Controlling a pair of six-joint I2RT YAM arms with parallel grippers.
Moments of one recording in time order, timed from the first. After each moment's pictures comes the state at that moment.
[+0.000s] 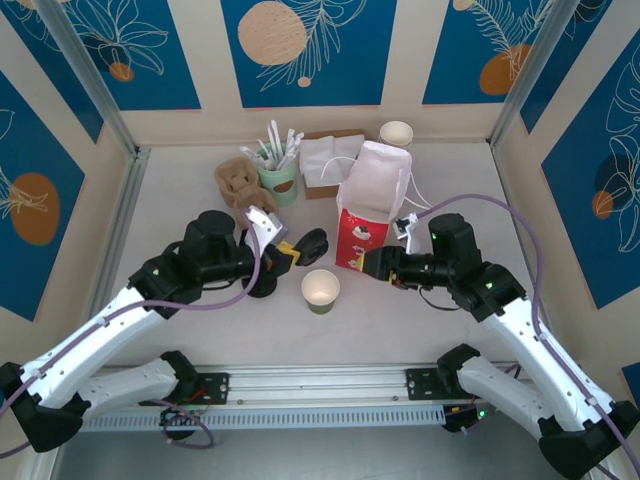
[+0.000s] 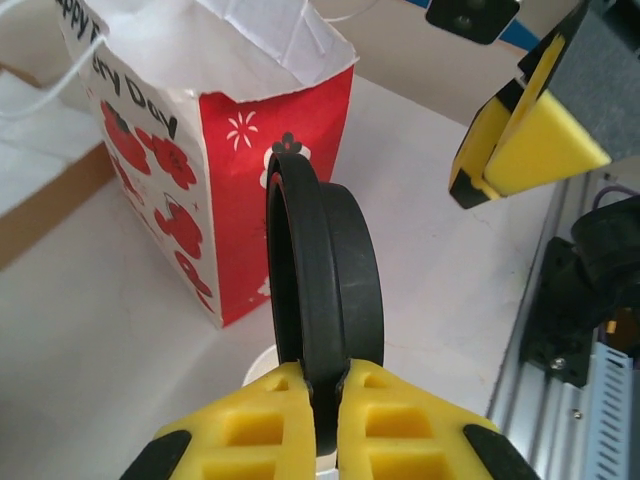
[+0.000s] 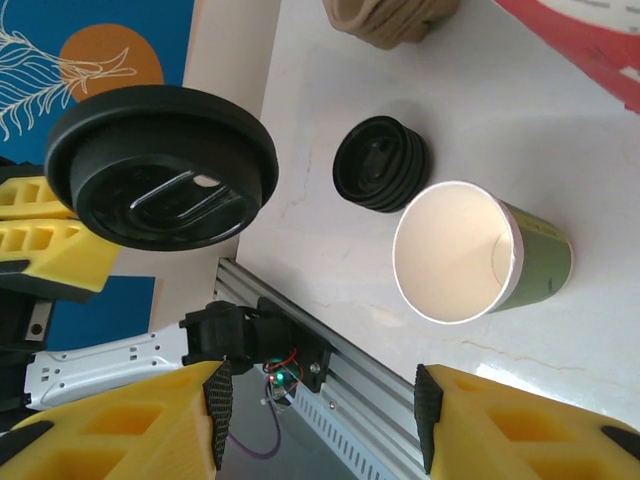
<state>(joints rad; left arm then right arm) -0.77 0.96 1.03 -0.54 0.31 -0.08 0.51 0.80 0.87 -0.68 -0.60 0.81</state>
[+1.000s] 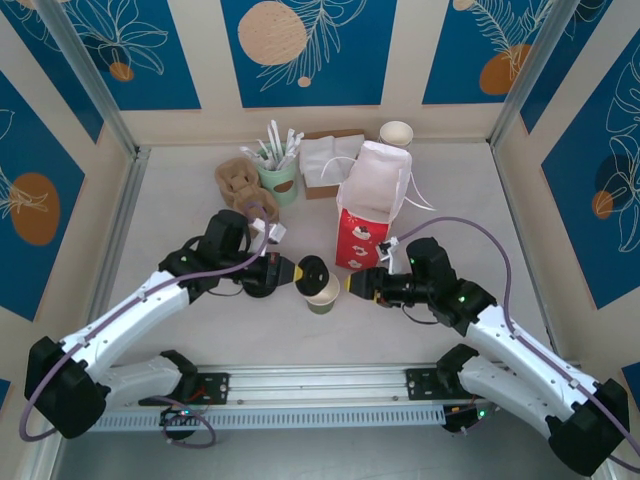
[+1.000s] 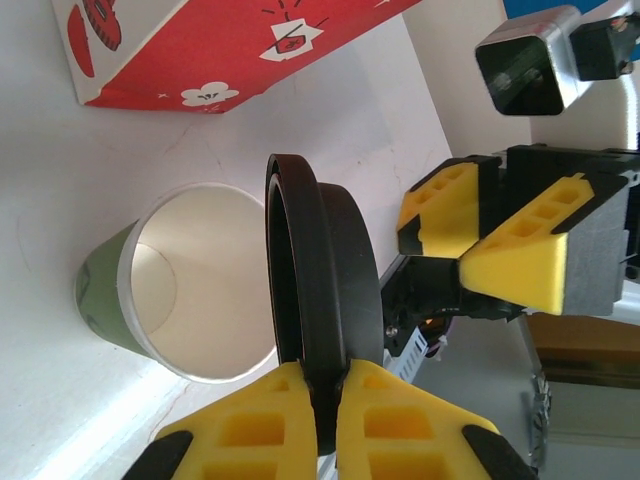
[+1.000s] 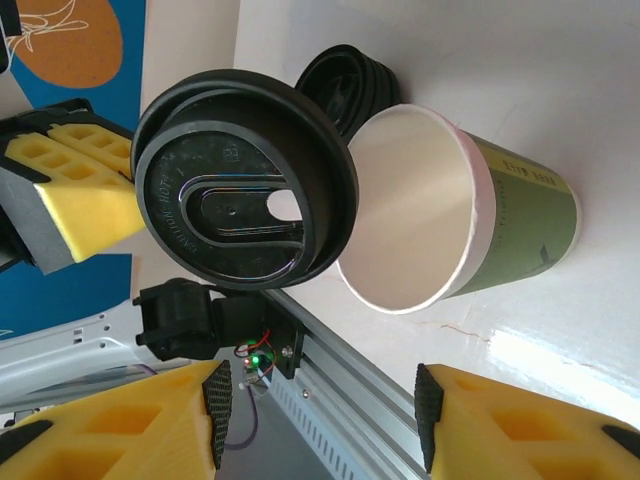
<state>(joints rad) -0.61 1.11 0.85 -0.44 0.68 -0.56 0.61 0.80 0.57 -0.37 -0.57 0.91</state>
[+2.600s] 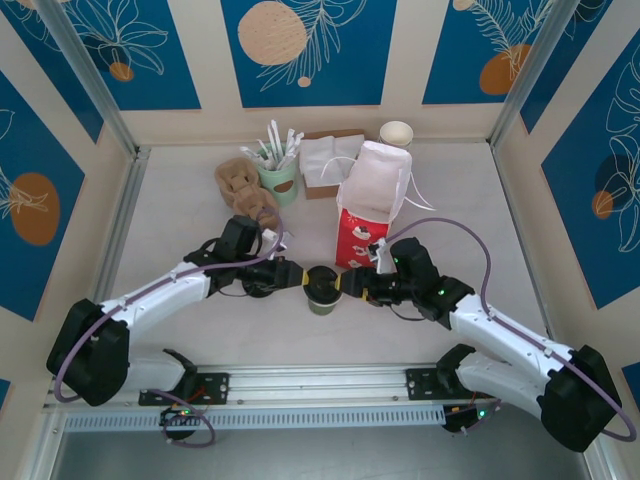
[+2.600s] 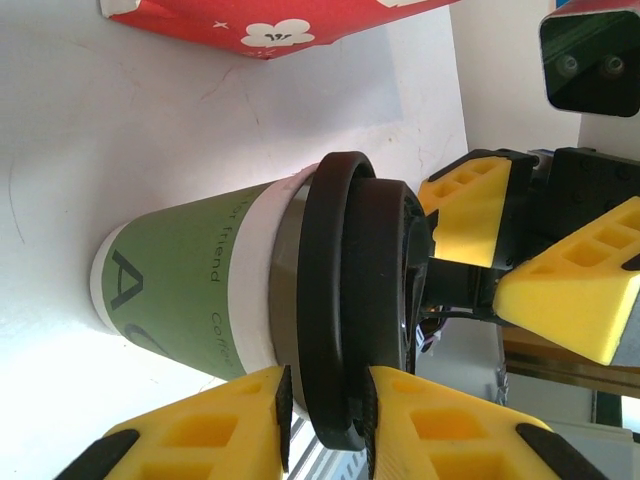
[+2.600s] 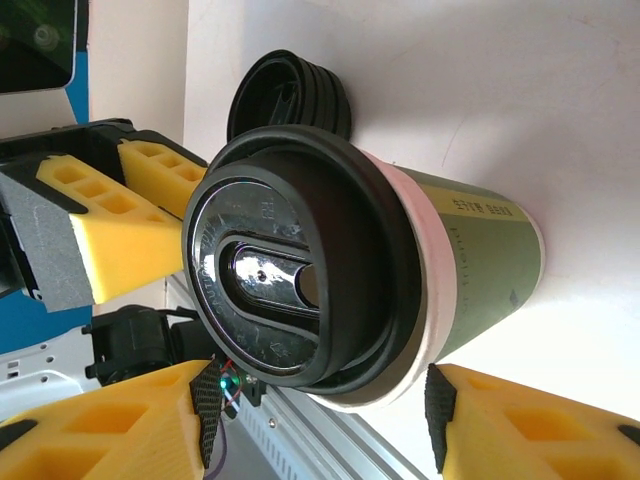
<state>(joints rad) -0.57 1.30 0.75 -0.26 0.78 -0.62 0.64 0.96 0.53 -0.22 -0.52 0.92</state>
